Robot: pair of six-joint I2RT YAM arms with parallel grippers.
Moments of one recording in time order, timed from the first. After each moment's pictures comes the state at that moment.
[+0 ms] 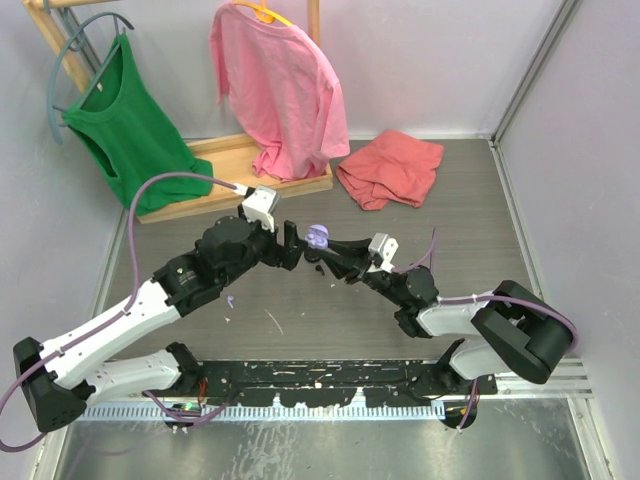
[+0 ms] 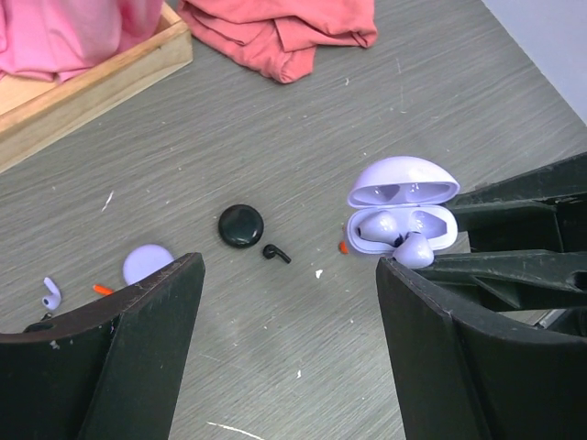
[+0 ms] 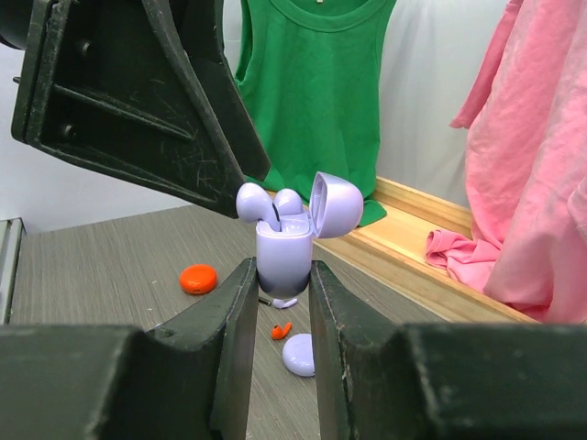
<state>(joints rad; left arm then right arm) -0.87 1.00 0.94 -0.26 -0.23 -0.30 0.79 1.37 0.27 1.53 -0.26 0.05</state>
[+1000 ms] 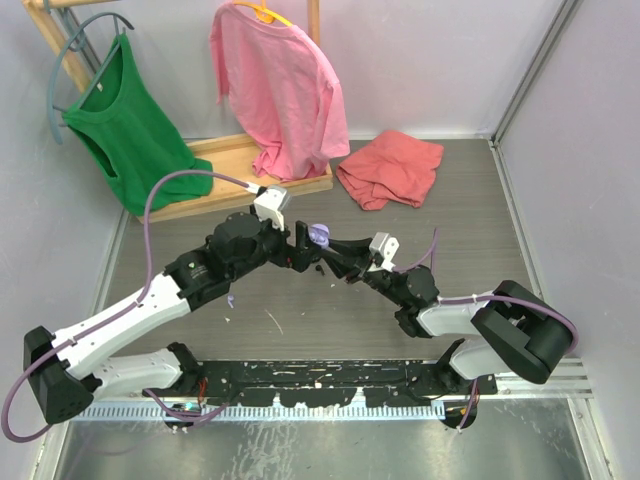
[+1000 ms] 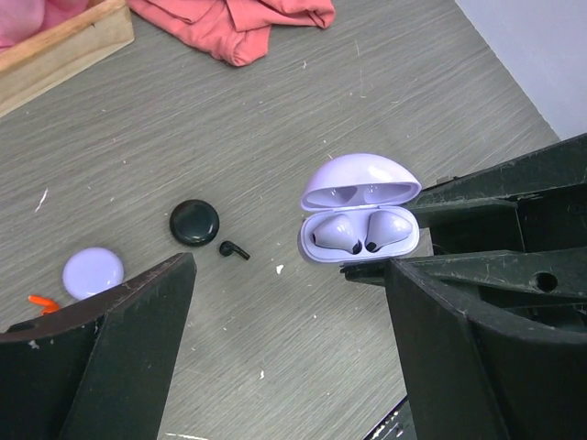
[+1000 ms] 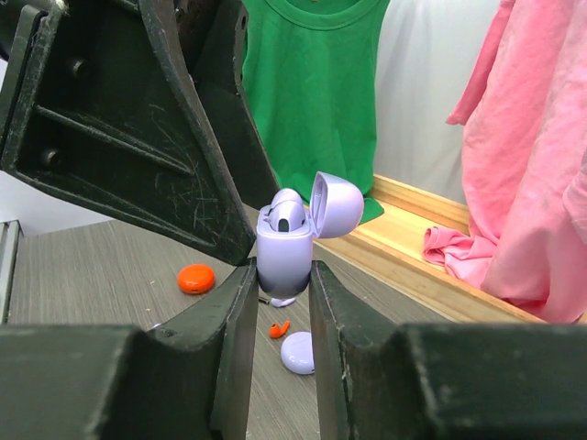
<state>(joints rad) -0.87 1.06 0.94 -0.22 -0.12 -0.36 0.78 1.37 0.27 1.53 -0.26 0.05</state>
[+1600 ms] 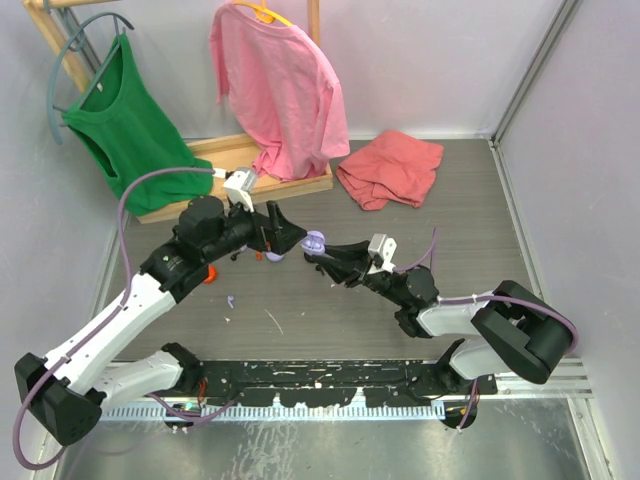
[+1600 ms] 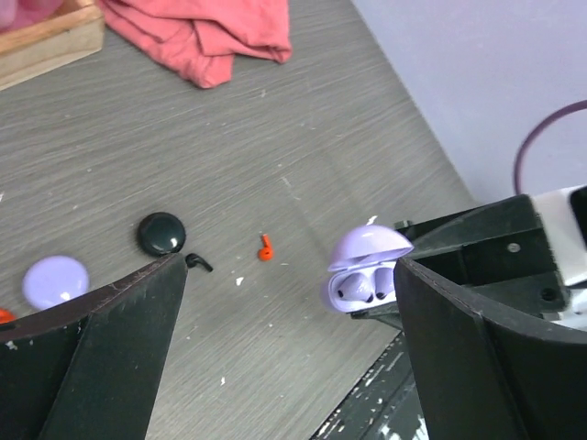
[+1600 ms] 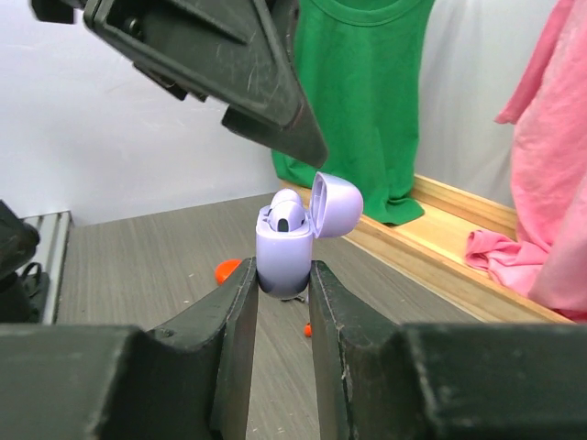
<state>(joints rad) -0.65 1.00 0.94 -0.21 0.16 -0.47 0.78 1.37 0.27 1.53 -0.31 0.10</state>
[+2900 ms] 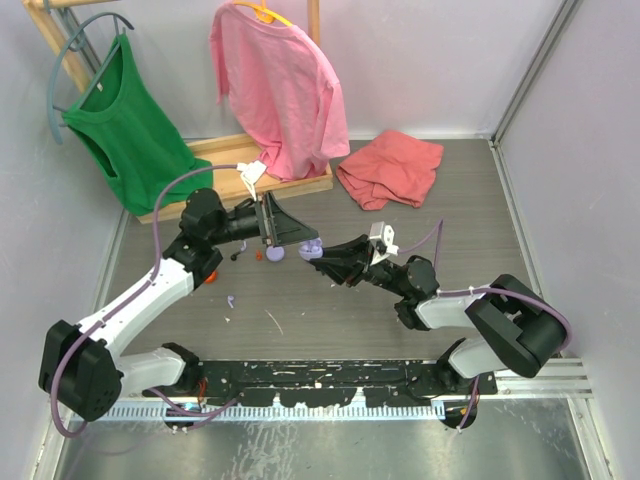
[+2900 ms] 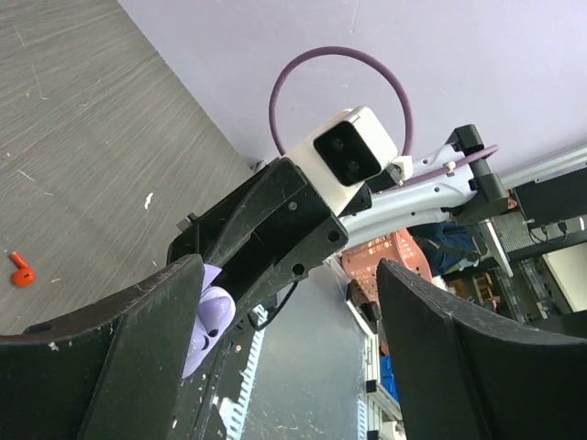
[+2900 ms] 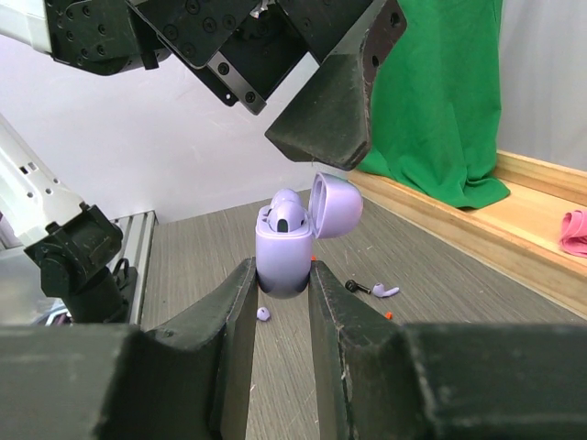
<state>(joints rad) -0.50 1.17 0.83 0.39 0.84 -0.98 0.70 1.41 0.30 1.54 -0.52 0.33</state>
